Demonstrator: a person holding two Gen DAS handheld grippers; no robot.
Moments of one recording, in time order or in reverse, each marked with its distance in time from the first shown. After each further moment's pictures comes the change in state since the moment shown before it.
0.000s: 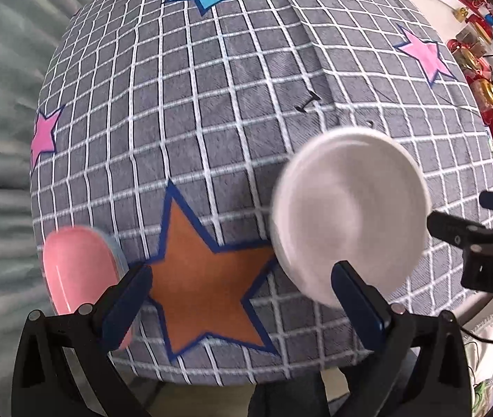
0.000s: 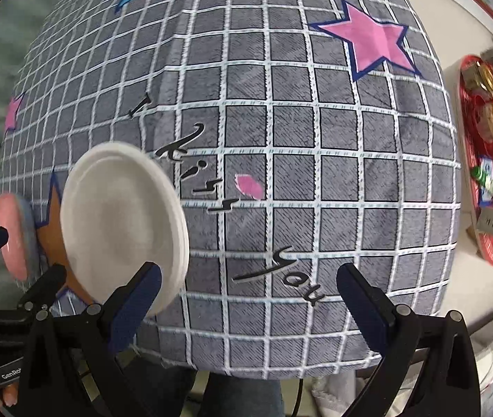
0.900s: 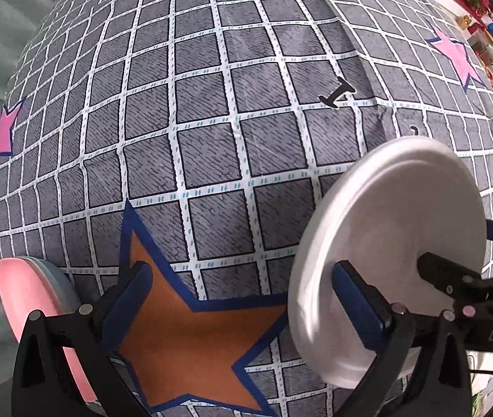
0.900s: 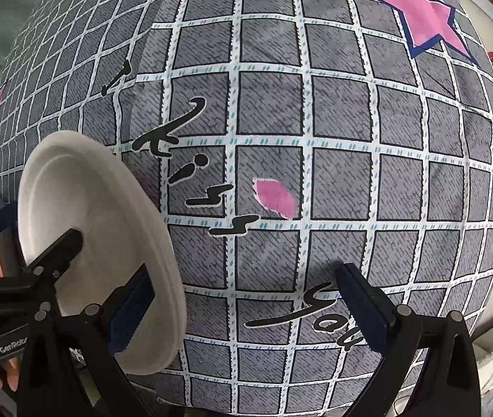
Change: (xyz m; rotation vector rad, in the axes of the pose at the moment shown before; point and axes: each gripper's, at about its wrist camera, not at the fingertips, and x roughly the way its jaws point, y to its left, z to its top) left arm 0.092 -0.014 0.010 -0.031 0.007 -0.045; right arm 0.135 0.069 -0.004 -0.029 0.036 0.020
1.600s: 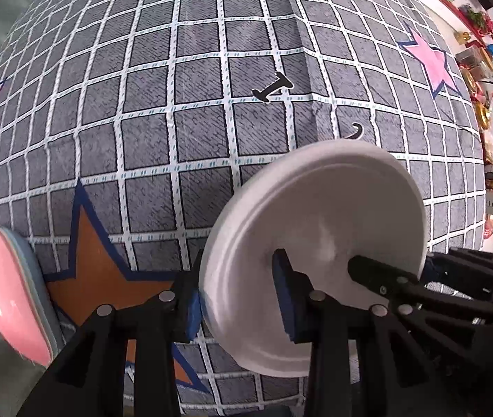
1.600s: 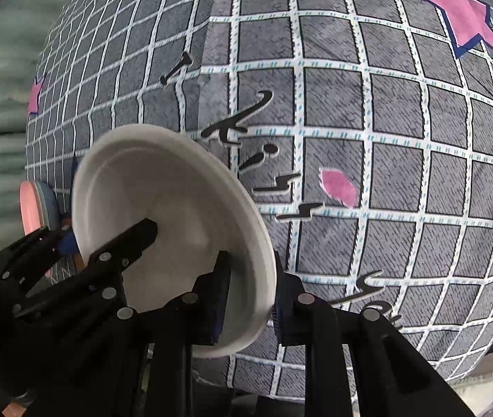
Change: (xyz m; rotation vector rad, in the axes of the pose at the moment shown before) left arm 0.010 -0.033 0.009 -0.060 0.076 -0.109; right arm 0.021 0.038 0.000 -0.048 0.080 0.191
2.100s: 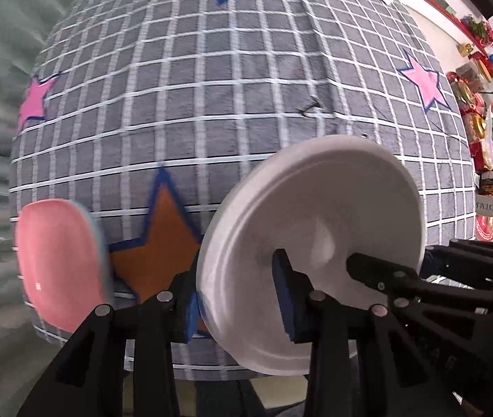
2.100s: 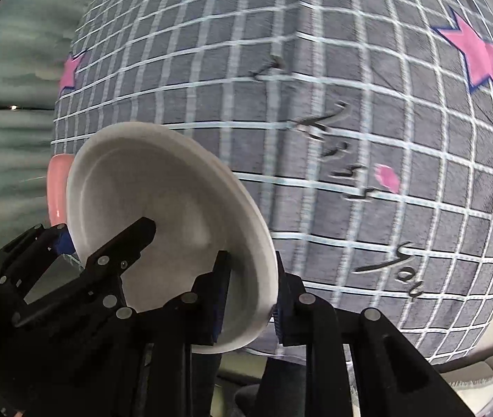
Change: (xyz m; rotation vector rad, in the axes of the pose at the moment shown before) left arm -0.063 0.036 -0.029 -0.030 -0.080 0.024; right arm -0.030 0.081 -0.003 -0.076 -0.012 -0.005
